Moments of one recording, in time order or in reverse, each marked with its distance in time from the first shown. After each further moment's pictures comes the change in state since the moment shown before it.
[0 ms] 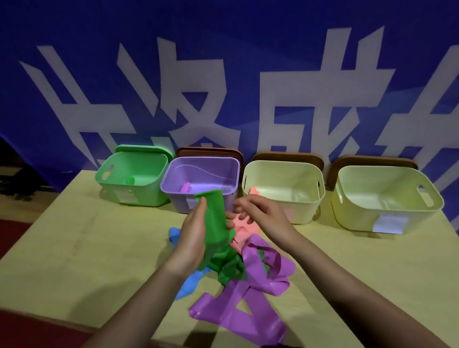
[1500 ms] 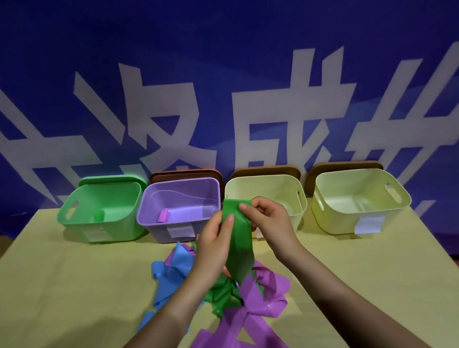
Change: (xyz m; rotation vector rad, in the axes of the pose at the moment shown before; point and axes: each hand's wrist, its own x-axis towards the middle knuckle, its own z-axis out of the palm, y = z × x) left_hand 0.030 0.000 0.031 0.415 -0.169 0.279; right_hand 0.017 -0.028 -0.007 0.196 0.375 0.044
